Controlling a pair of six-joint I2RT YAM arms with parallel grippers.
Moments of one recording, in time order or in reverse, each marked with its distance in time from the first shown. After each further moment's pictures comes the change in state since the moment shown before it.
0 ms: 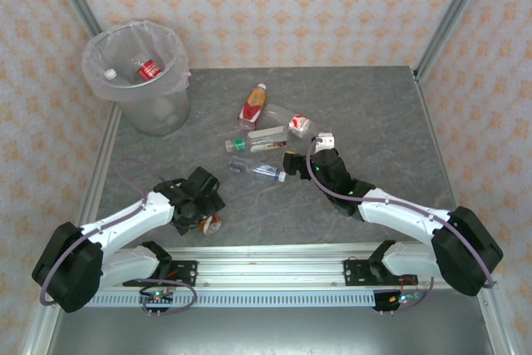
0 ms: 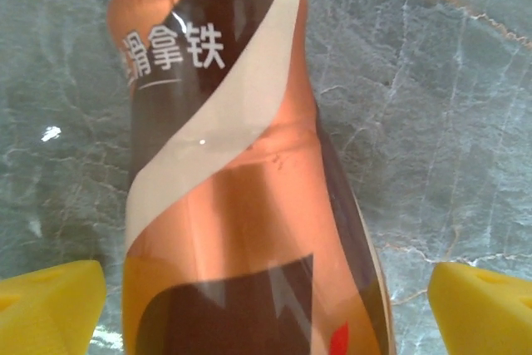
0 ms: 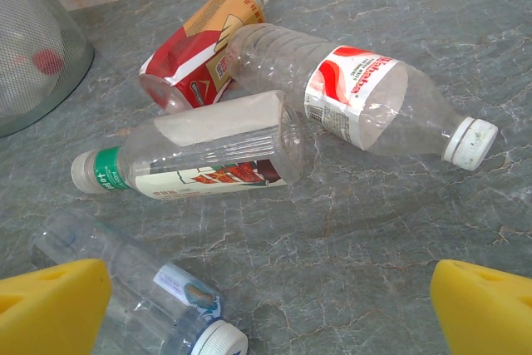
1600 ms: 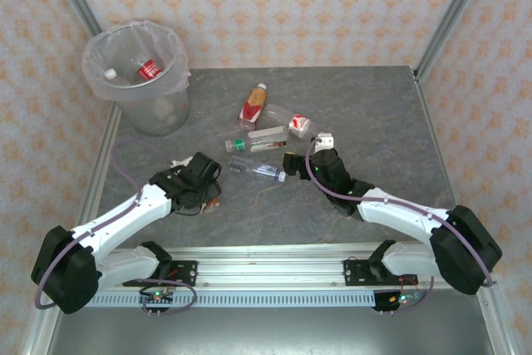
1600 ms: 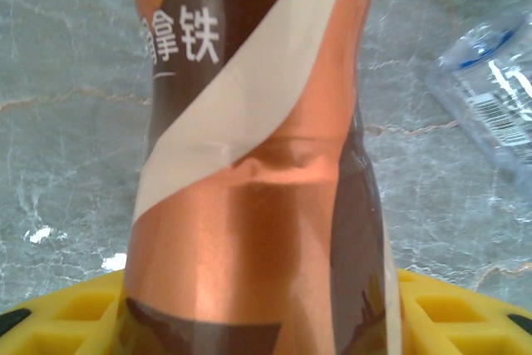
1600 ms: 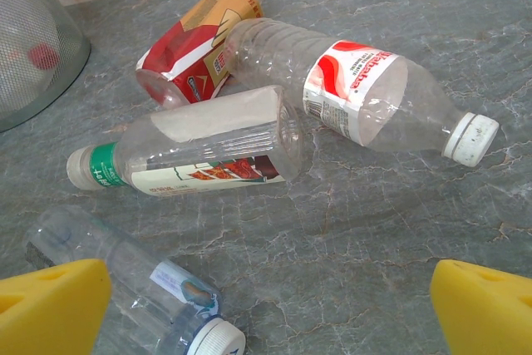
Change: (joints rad) left arm -0.002 -0.017 0.187 -0.033 -0.138 0.167; right arm 0.000 0.010 0.000 0.000 -0.001 0.000
